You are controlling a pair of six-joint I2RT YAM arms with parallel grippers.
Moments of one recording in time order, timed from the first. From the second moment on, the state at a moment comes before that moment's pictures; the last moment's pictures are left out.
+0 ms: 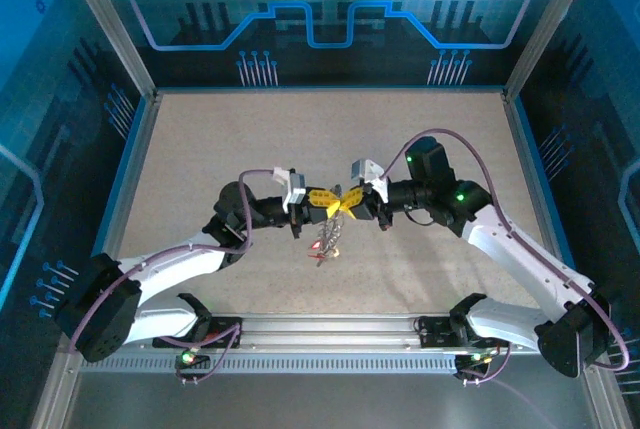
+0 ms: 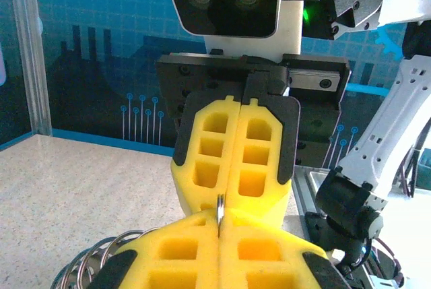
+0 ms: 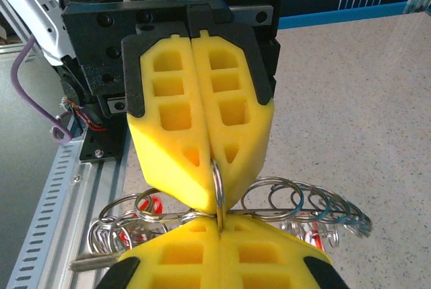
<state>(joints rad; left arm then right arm) -0.63 1.22 0.52 0.86 0.73 -0.20 0.56 1.13 0.99 -0.47 -0.80 -0.41</state>
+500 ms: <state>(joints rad) -0.65 1.12 0.54 0.53 0.71 -0.01 0.57 1.18 1.09 -0.67 -0.72 -0.58</state>
